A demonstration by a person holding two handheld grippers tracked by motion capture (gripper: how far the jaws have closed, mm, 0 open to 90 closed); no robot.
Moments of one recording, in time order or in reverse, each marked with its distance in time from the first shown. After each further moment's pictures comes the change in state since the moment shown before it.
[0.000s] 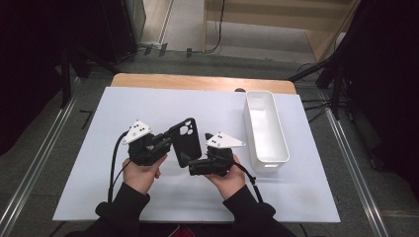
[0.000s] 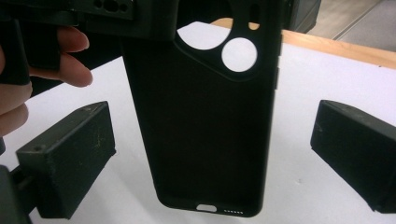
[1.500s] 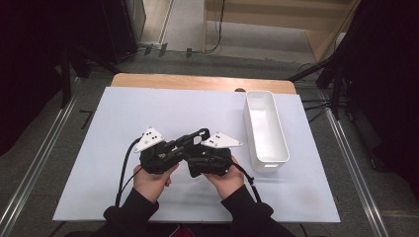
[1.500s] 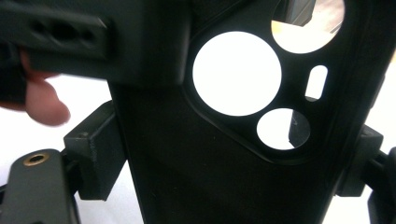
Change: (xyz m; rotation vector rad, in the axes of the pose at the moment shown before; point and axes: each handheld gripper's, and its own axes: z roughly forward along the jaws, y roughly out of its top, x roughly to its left) left arm -0.027 -0.008 0.005 -0.001 -0.081 0.011; right arm 0.001 -0.001 0.005 0.032 -0.019 -0.009
